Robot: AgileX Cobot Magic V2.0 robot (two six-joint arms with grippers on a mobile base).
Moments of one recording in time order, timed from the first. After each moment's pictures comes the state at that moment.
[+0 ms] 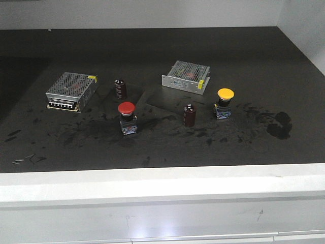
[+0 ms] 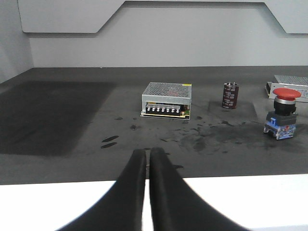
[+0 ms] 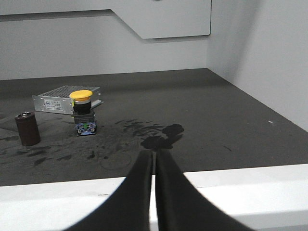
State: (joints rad) left arm 0.00 -0.01 0.03 0.03 0.09 -0.07; right arm -0.04 -0.01 0.03 0.00 0.07 0.02
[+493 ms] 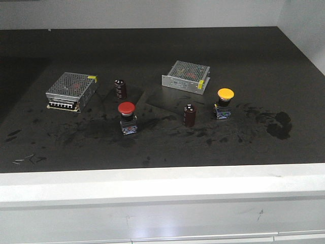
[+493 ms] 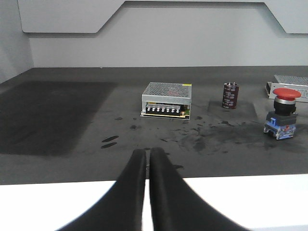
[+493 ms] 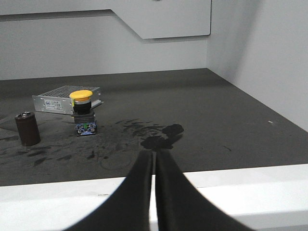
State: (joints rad) left arm 0.00 -0.01 0.03 0.03 0.09 -0.07; right arm -0.04 -0.01 0.03 0.00 0.07 0.02
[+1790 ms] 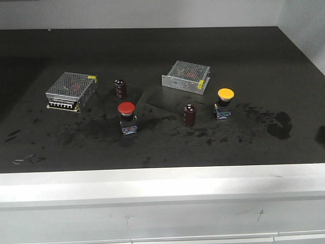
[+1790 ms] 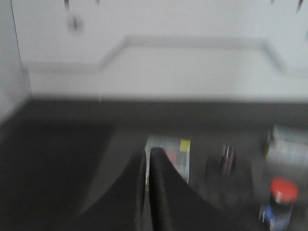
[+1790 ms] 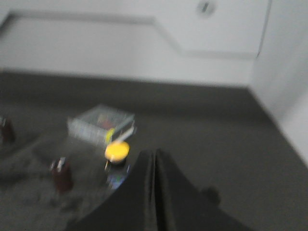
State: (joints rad) left arm 0.00 0.58 -0.60 0.04 0.22 -0.11; right arm 0.12 0.71 -0.61 -0.07 0.16 0.00
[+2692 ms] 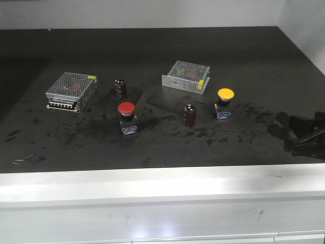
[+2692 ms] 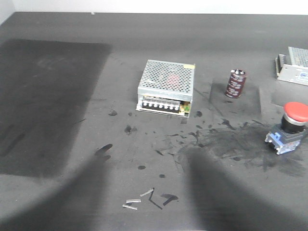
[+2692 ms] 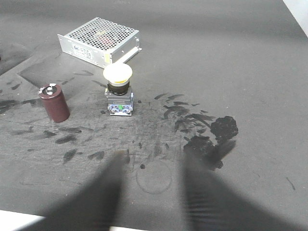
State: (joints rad) left arm -0.02 0.67 -0.58 0.04 0.35 -0.11; right arm 0.14 0.90 -0.62 -0.05 0.26 0.00
